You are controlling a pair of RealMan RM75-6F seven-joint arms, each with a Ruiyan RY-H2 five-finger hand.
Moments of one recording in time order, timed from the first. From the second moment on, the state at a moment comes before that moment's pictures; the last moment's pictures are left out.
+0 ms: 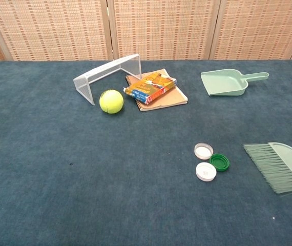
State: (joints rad) left arm -0.19 -1.20 0.04 -1.51 1.58 1.35 0.07; right arm 0.30 -1.52 0.02 -1.18 -1.38 1.10 -0.56
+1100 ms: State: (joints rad) left arm -0.20 -1.21 0.04 -1.51 1.57 1.34 0.07; right arm 0.30 -1.57 0.00 -1.11 -1.43 1.16 -0.46
